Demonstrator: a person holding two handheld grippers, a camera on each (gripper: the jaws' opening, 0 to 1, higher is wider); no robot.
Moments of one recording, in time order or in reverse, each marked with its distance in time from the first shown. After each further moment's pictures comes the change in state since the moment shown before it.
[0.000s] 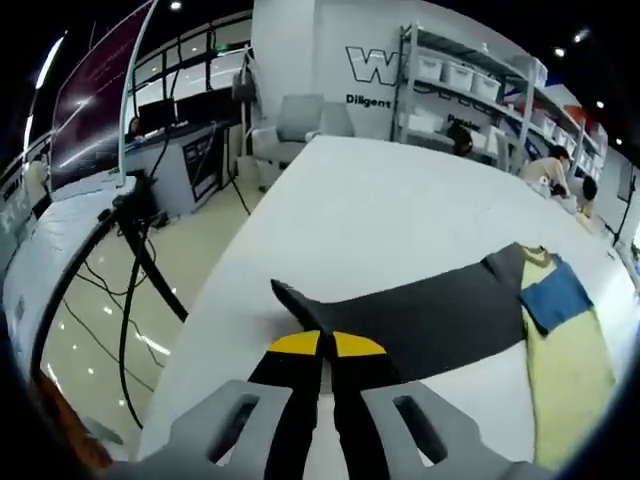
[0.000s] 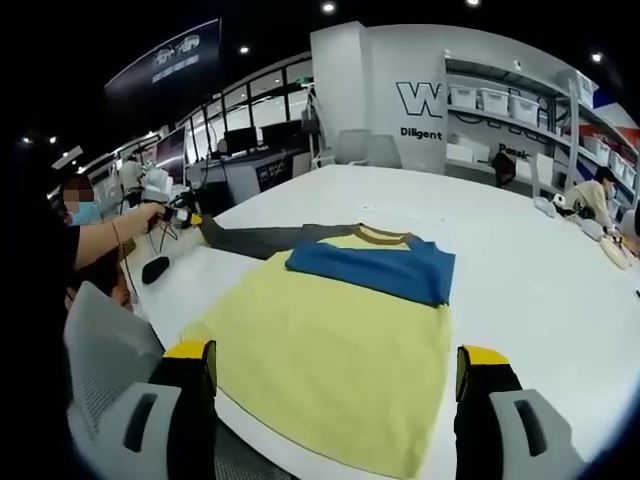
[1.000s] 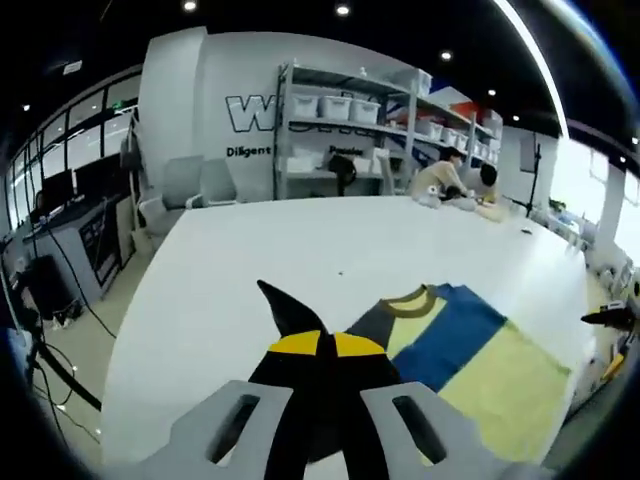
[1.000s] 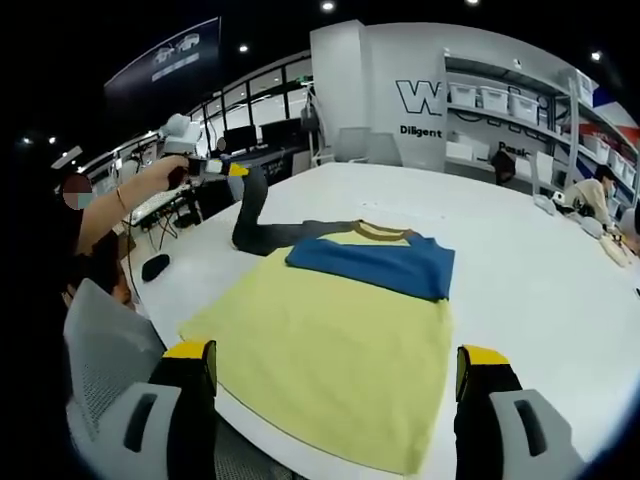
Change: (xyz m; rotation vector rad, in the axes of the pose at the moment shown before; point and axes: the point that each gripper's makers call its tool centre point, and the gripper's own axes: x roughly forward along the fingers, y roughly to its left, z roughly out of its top) left arm -0.012 -0.195 0.091 0.233 -0.169 -0.435; right arm -0.001 -0.001 -0.006 0.004 0.007 -0.003
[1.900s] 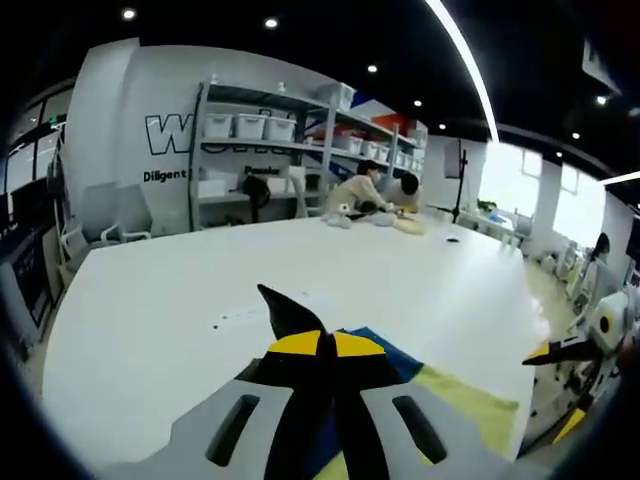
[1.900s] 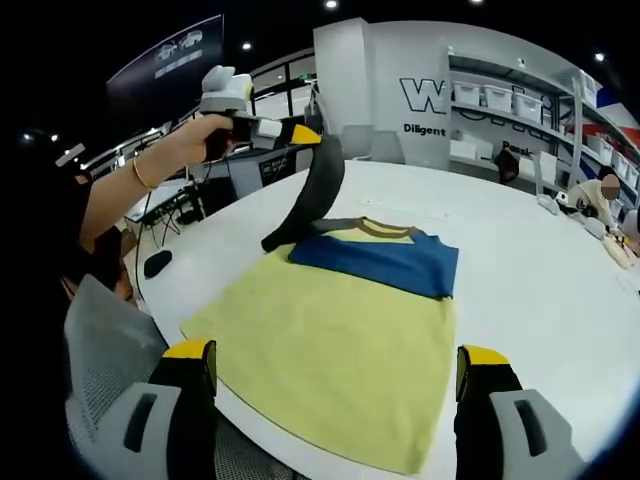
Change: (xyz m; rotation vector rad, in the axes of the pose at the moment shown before) left arm 0.047 -0.167 0.056 0.067 -0.076 -0.335; right arm 0.001 0.004 -0.002 -0.008 0.009 0.013
